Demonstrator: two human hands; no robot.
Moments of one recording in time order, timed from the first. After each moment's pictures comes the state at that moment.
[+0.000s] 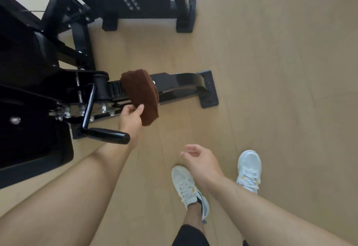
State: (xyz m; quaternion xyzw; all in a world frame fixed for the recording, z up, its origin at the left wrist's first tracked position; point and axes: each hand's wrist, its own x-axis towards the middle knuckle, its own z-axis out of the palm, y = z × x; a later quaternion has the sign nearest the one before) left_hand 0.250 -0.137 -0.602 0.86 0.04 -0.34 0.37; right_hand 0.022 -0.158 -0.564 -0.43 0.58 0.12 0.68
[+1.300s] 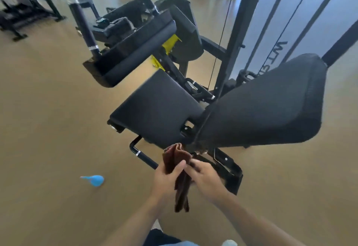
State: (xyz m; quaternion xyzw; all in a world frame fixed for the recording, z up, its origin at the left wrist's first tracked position) left_hand 0.161 0.135 -0.099 0.68 0.11 -0.27 0.68; right_hand 0.131 -0.006 -0.102 -0.72 0.17 0.13 0.66
